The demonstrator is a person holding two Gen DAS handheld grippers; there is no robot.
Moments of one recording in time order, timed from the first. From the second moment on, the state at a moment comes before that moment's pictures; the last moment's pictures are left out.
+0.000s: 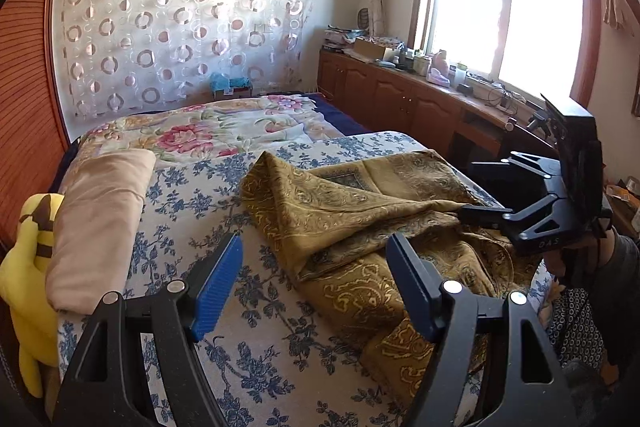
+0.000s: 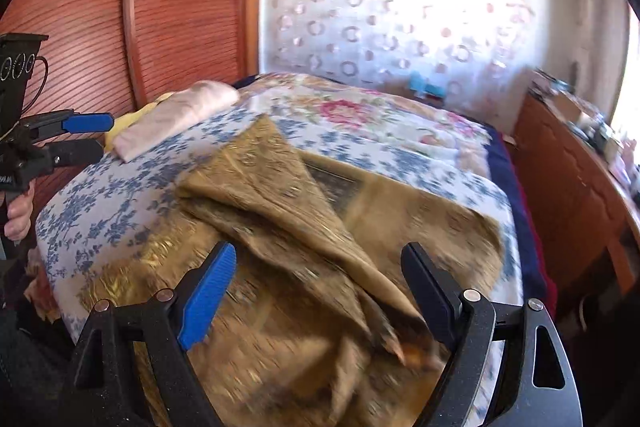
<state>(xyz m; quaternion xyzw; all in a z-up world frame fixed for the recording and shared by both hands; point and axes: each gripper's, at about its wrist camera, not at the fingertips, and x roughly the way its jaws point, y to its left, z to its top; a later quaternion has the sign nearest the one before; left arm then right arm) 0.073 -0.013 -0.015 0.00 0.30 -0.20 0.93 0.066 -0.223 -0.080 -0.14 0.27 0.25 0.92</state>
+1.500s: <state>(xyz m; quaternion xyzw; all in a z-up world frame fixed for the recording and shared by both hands) 0.072 0.001 -0.045 -0.03 0.33 -0.21 0.92 0.245 -0.360 -0.074 0.09 0.36 0.09 0.93</state>
